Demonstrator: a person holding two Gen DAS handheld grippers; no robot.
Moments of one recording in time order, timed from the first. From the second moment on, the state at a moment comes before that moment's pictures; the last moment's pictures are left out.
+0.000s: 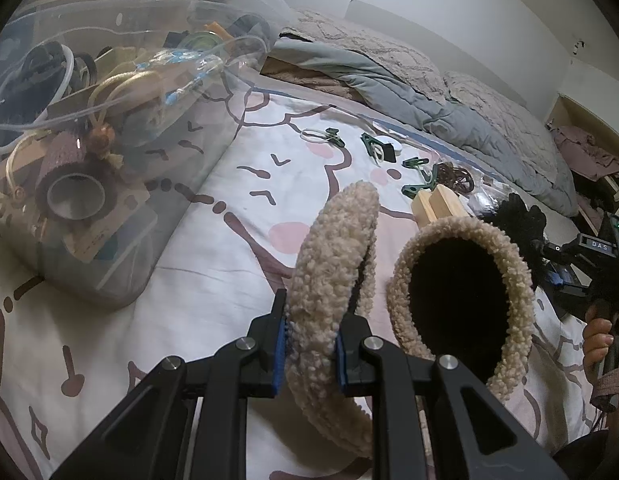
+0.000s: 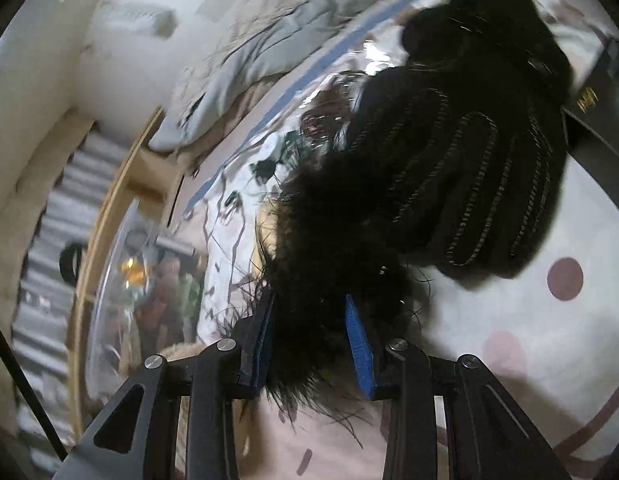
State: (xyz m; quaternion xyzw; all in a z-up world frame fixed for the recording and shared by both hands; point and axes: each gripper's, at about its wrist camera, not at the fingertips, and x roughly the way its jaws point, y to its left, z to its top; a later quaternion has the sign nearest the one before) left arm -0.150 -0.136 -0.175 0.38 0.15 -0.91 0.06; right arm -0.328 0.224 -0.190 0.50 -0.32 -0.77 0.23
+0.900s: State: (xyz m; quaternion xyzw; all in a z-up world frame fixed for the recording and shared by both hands) left arm -0.152 -0.136 -0.176 0.38 0.15 -0.91 0.06; right arm -0.340 0.156 -0.184 0.49 -0.10 -0.85 0.17
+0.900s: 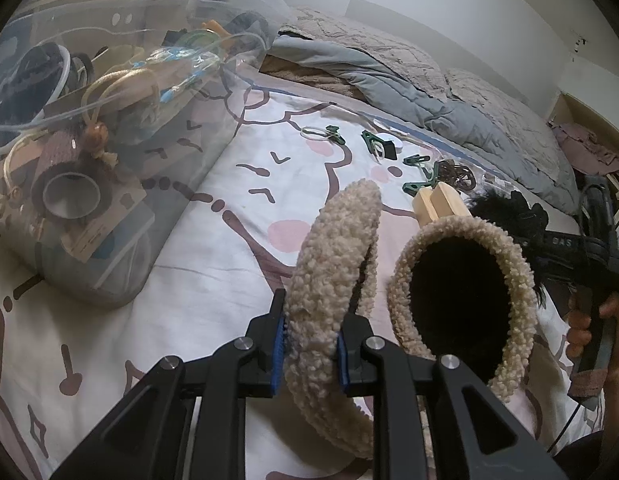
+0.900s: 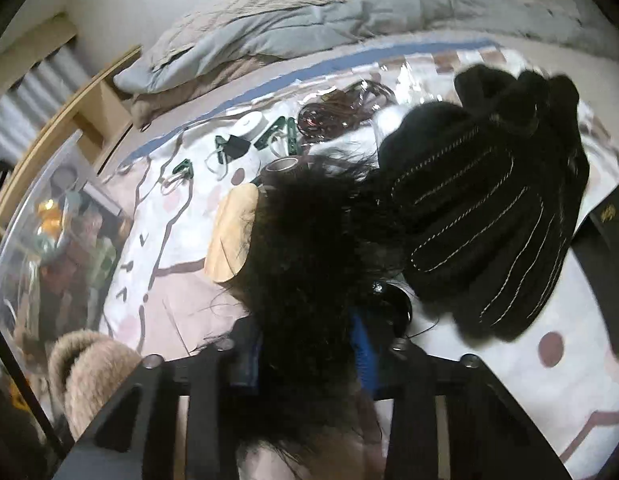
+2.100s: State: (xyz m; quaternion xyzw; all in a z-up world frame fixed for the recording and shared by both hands) left arm -0.117 -0.037 -0.132 0.26 0.04 -0.95 -0.16; right arm -0.225 0.153 -0.173 0.49 -0.01 -0.81 0.33
